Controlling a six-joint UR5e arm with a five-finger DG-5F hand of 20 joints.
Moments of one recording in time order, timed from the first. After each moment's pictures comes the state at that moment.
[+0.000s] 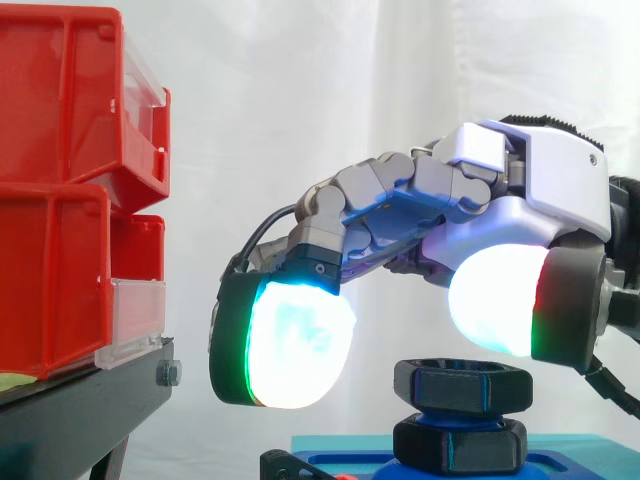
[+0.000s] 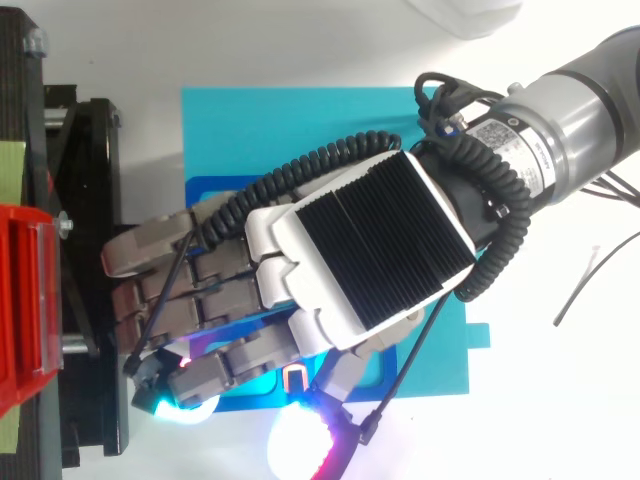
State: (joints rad) arm 0.00 -2.39 -1.11 -2.50 -2.11 -1.26
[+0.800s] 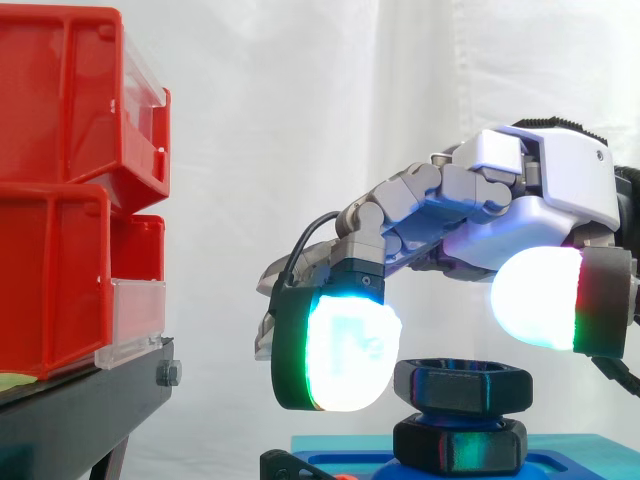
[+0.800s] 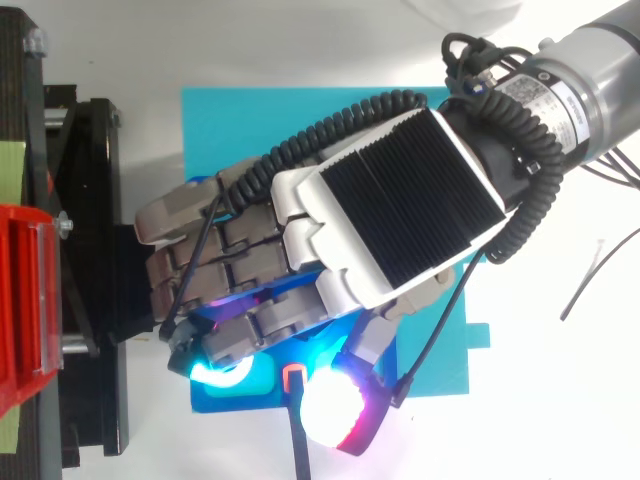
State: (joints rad) arm -0.04 -2.36 -1.10 -2.61 -2.18 -1.28
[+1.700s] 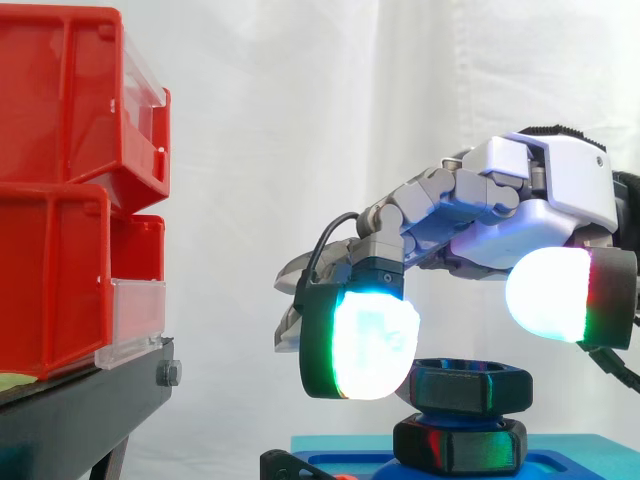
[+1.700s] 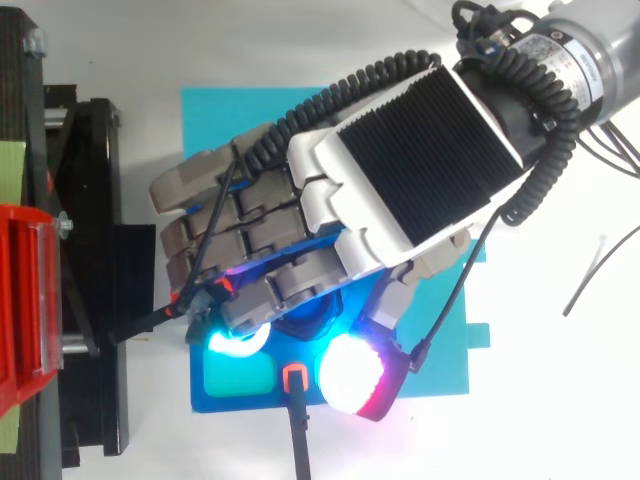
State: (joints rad) arm -0.08 -2.36 -1.09 -2.60 -2.24 -1.26
